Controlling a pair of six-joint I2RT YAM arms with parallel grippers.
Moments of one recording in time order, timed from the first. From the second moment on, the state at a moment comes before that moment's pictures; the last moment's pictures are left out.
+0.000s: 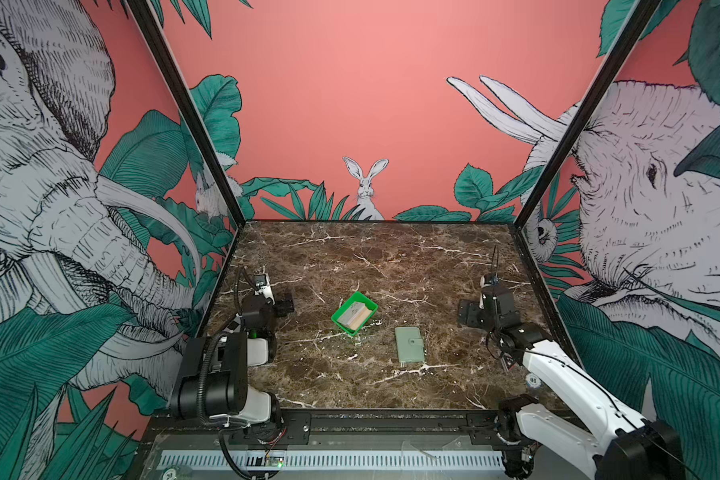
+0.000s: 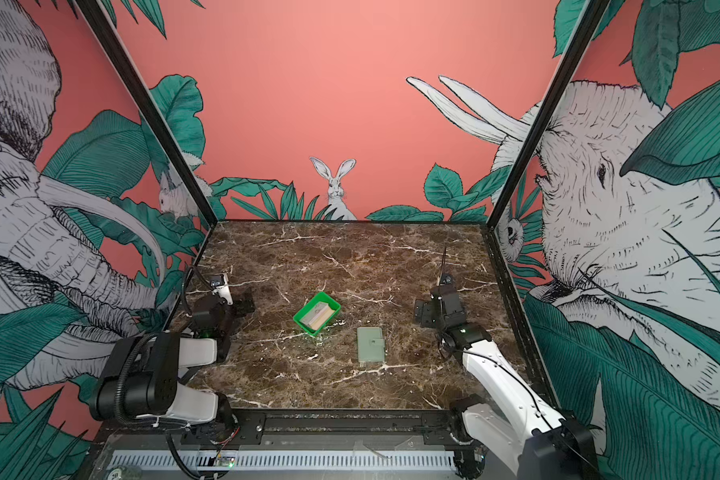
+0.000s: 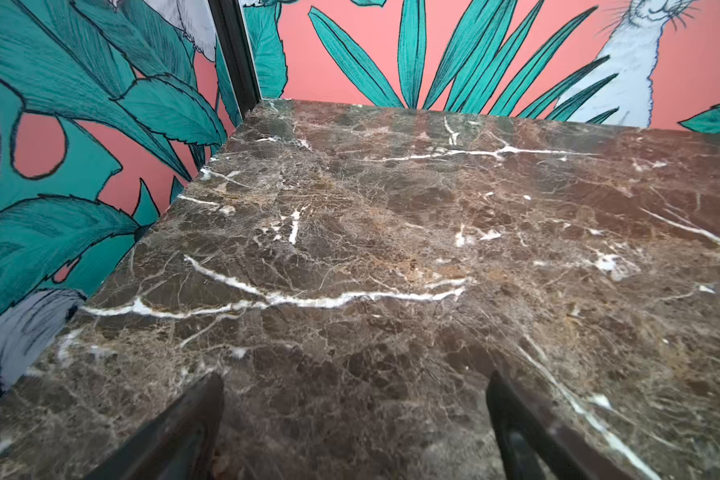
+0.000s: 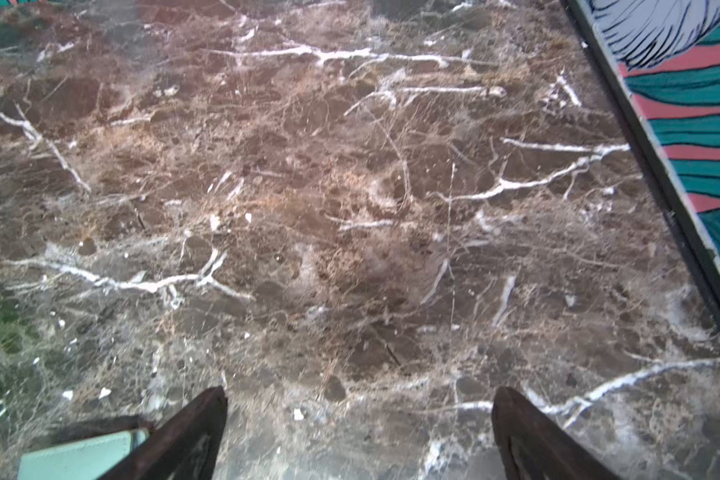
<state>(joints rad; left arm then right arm) 0.09 1.45 0.28 0.86 0.01 0.00 0.29 0.99 0.60 -0.38 0.24 0.28</state>
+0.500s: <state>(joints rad) 0.08 1.48 0.29 0.92 0.10 0.02 0.09 1.12 0.57 -0.13 0.15 0.12</state>
